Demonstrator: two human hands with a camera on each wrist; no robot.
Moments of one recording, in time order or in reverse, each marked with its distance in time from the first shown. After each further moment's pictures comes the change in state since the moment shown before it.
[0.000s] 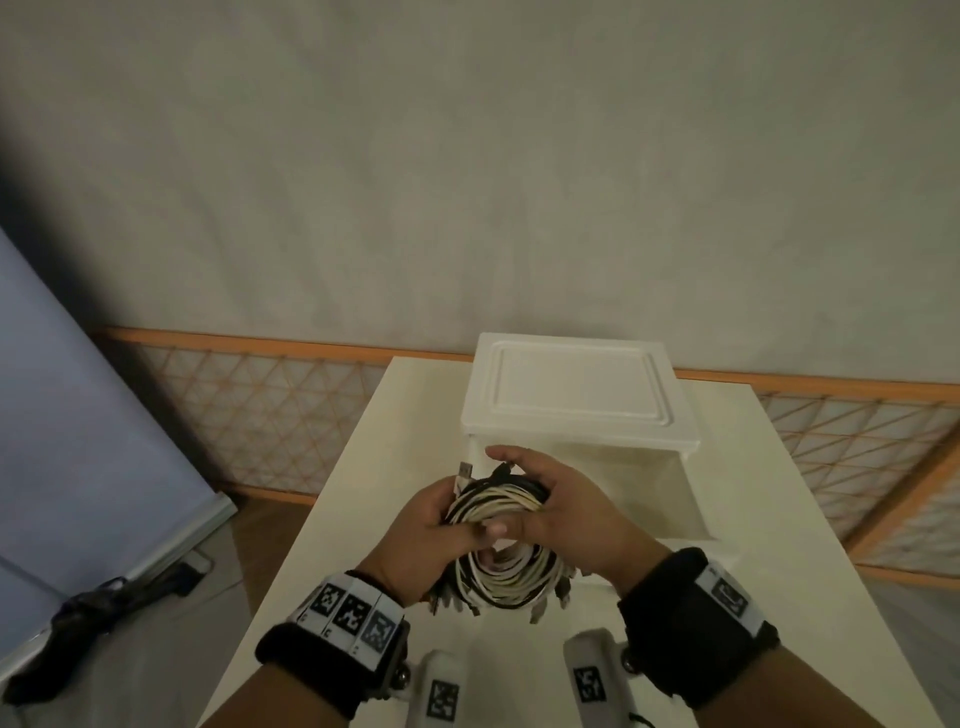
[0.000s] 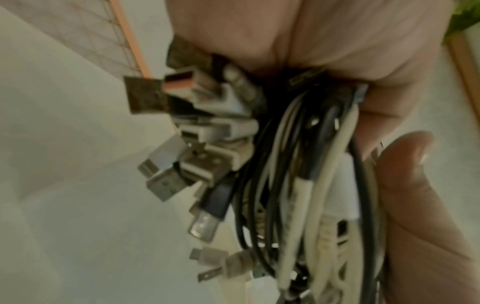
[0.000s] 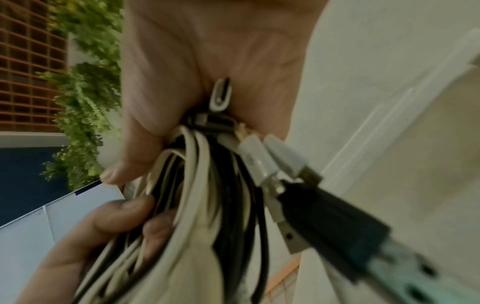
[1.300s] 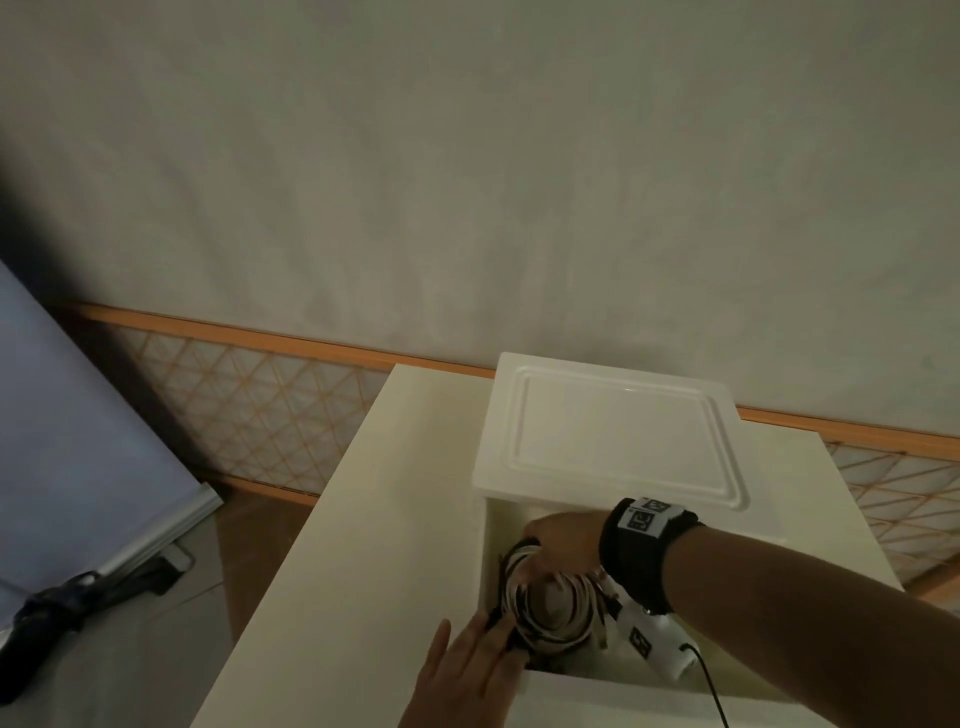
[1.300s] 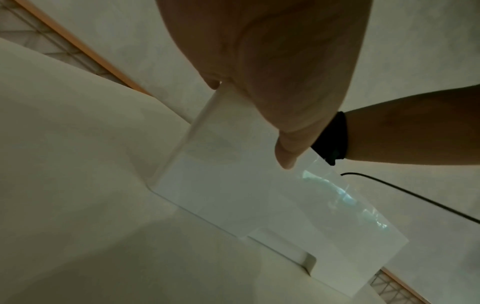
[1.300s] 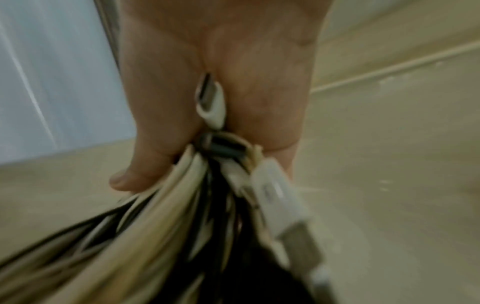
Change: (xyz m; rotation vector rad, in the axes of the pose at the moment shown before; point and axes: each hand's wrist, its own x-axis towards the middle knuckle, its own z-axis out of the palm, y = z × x) left_hand 0.041 -0.123 0.007 1.259 0.053 0.341; right_hand 0.170 0.119 -0.049 -1.040 -0.714 0.448
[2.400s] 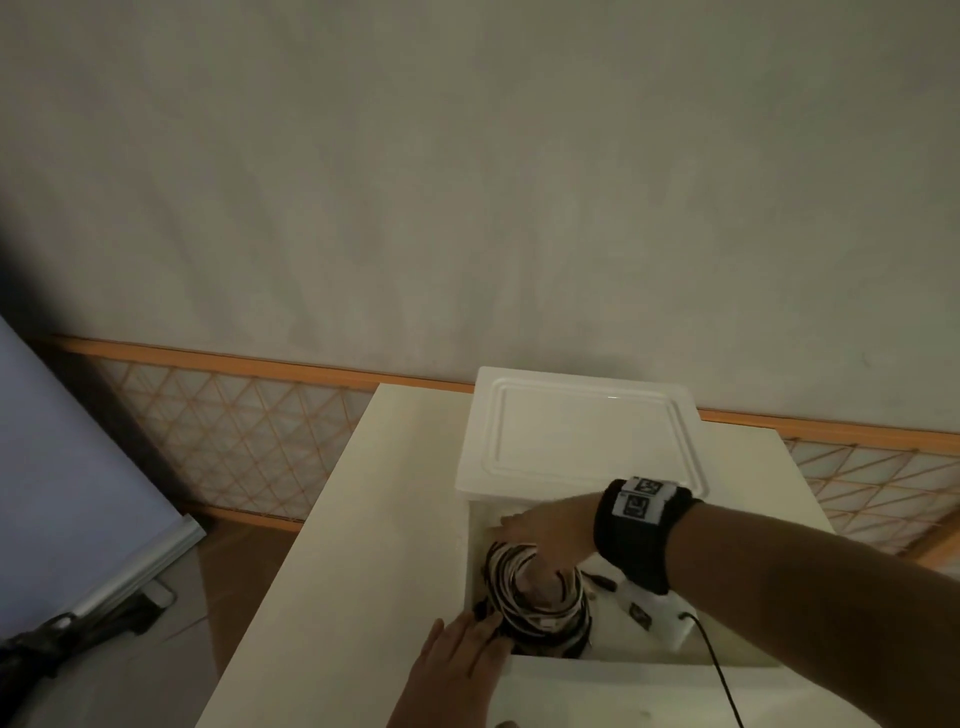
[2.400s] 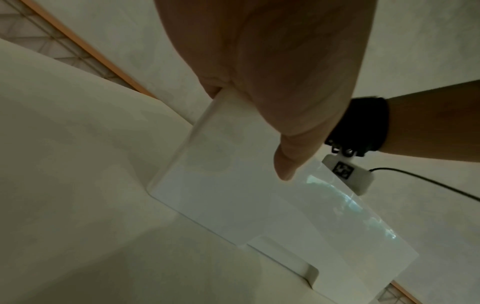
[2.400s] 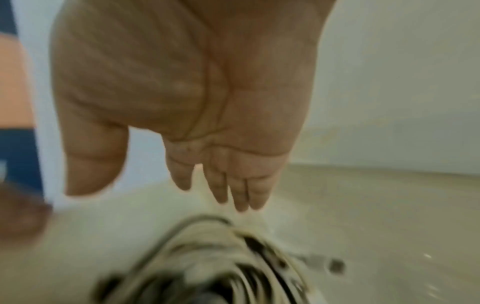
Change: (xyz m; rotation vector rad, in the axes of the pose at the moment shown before) left_hand -0.003 -0.007 -0.001 0.007 -0.121 -0.025; right_hand -0.054 -0.020 -0.025 -0.195 -0.003 -0.118
